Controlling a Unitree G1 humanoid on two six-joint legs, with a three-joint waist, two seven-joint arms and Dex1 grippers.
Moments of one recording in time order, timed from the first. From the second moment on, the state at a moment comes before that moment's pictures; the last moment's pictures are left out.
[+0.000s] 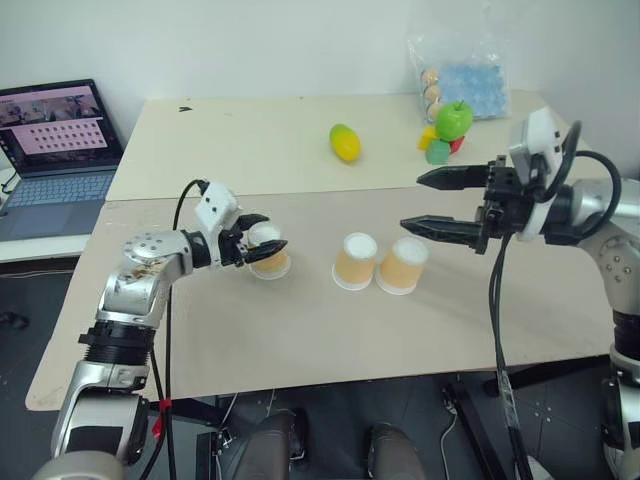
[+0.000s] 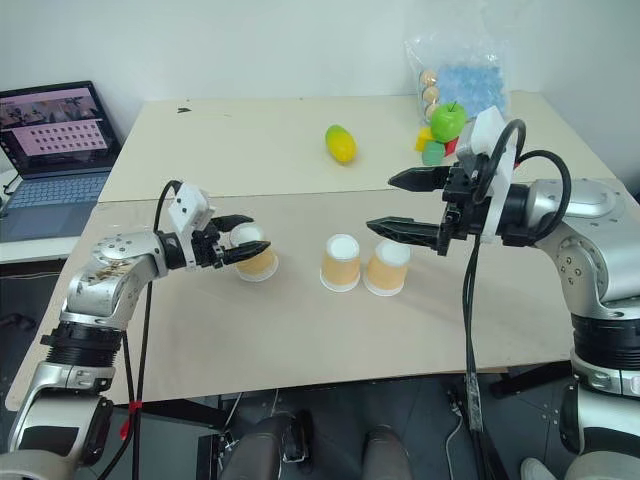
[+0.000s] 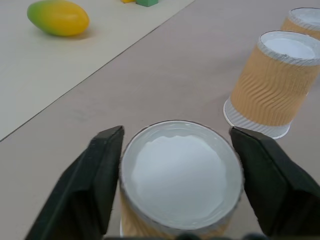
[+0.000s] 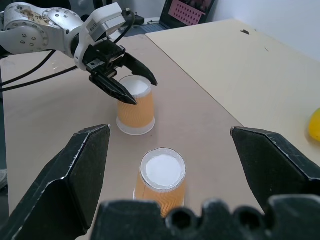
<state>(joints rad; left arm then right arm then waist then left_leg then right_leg) -0.61 0.59 -0.02 0.15 -0.31 0.42 -0.94 -0.70 -0.86 -0.09 -0.20 0.64 0.71 1.04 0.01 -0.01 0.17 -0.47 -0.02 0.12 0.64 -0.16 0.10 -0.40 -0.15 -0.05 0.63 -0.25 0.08</state>
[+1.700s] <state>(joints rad) -1.23 0.24 -0.25 0.42 -0.31 0.53 -1.22 -0.37 -0.96 -0.39 -0.52 0.81 0.82 0.84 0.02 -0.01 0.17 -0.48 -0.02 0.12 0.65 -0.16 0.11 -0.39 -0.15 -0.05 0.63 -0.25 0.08</state>
